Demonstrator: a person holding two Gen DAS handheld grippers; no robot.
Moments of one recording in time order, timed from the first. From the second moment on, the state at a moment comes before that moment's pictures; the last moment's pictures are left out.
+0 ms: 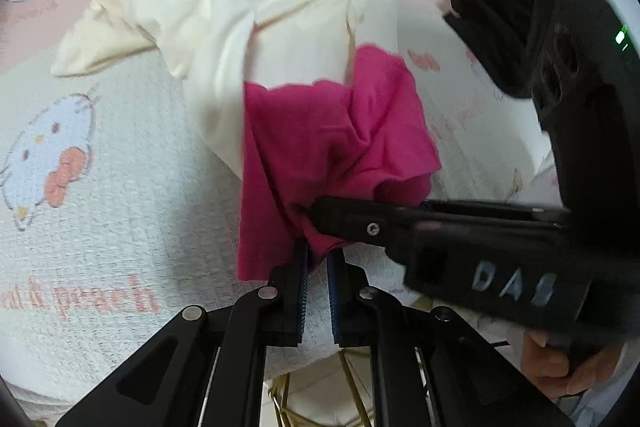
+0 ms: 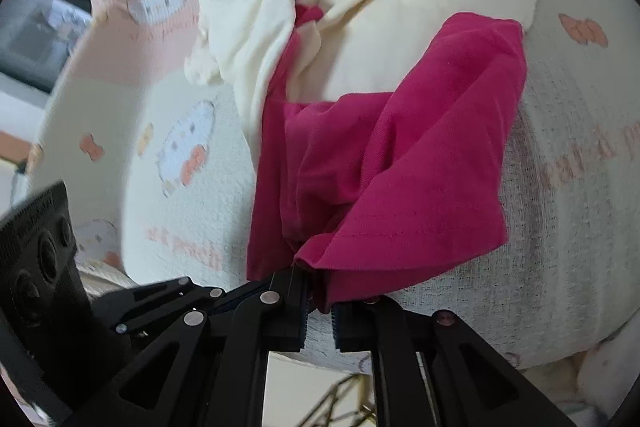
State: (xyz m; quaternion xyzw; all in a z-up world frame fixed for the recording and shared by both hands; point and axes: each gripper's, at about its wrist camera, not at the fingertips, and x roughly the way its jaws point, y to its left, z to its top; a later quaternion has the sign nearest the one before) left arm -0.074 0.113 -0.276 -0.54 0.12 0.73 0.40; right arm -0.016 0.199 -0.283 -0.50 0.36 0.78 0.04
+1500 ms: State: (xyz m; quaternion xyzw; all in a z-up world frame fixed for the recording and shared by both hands) left arm -0.126 0.088 -0.291 -0.59 -0.10 0.71 0.36; right arm 0.010 0.225 -0.278 -0.49 0.24 0.83 0.15
